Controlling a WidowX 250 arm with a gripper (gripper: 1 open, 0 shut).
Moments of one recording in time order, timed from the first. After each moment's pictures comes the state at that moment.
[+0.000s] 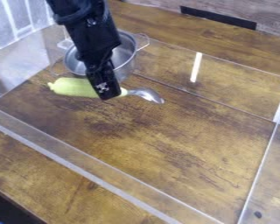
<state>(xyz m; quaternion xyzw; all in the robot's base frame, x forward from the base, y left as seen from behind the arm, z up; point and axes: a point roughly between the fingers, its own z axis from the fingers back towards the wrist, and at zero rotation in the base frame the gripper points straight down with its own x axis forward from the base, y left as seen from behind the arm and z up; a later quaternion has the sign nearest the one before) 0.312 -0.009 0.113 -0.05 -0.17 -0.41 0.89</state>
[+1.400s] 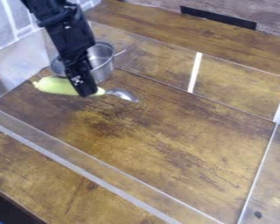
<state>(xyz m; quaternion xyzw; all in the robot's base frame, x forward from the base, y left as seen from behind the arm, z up) 0.324 0.051 0.083 -0.11 -0.13 -0.39 0.90</state>
